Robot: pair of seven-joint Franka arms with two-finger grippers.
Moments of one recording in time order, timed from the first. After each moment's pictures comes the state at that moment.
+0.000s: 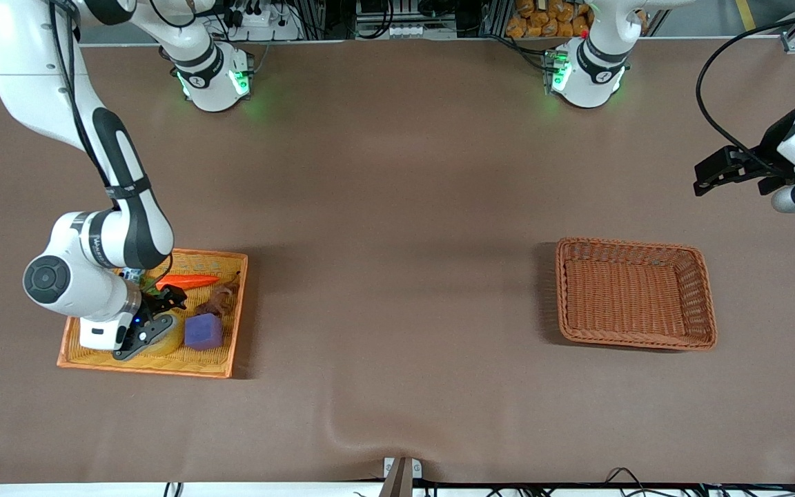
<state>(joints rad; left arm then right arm) -0.03 0.07 -0.07 -1.46 0.01 1.50 -0.09 0.05 0.62 -0.06 -1.68 0.02 2.29 -0.69</state>
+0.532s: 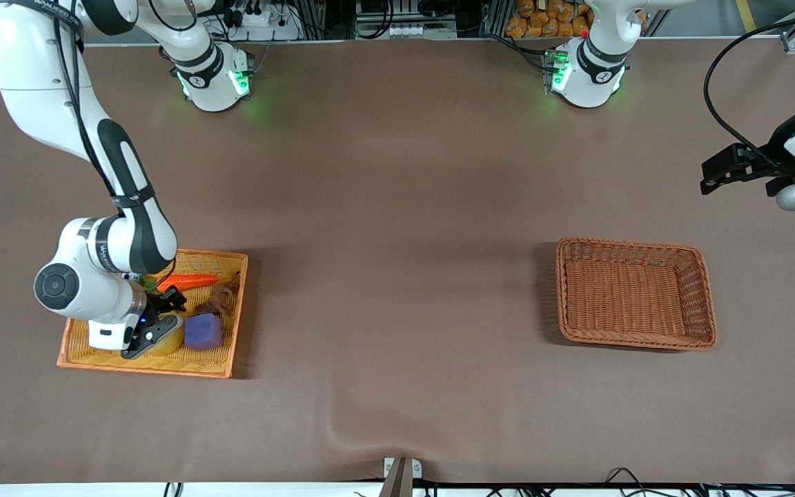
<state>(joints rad) -0.02 0.07 -0.06 -1.46 0.02 1.50 -0.03 0.04 0.66 -0.06 -1.69 0.02 2.28 -0.69</state>
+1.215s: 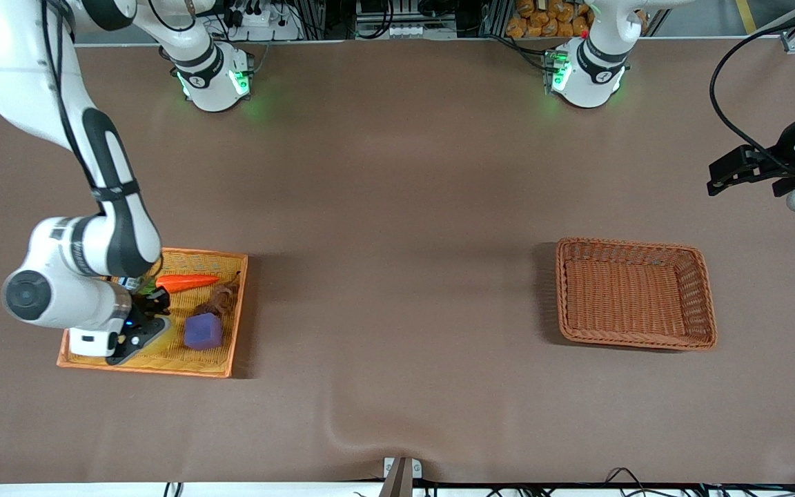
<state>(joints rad) -0.01 0.07 -0.06 -1.46 0.02 1.50 -0.03 0.05 0.60 -0.05 -1.48 0.02 1.91 -0.69</state>
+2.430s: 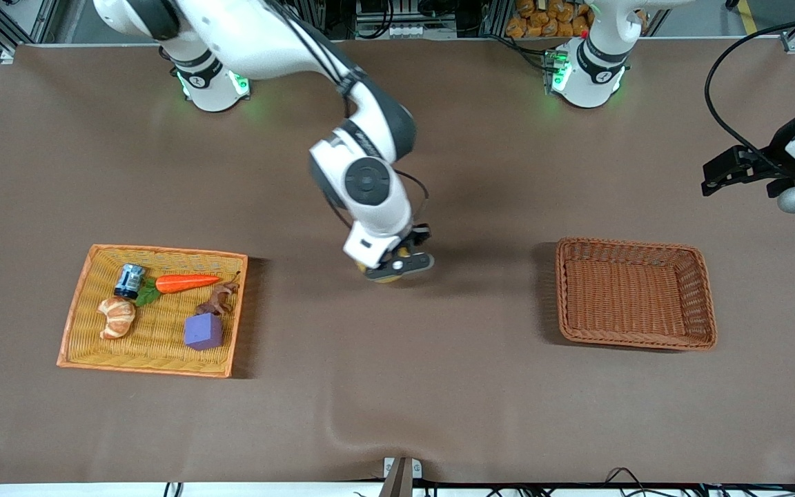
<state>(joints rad) -0.01 0.07 -0.06 -1.46 0.02 1.50 -0.03 0.79 0.81 -0.03 -1.25 0.18 2.12 0.53</state>
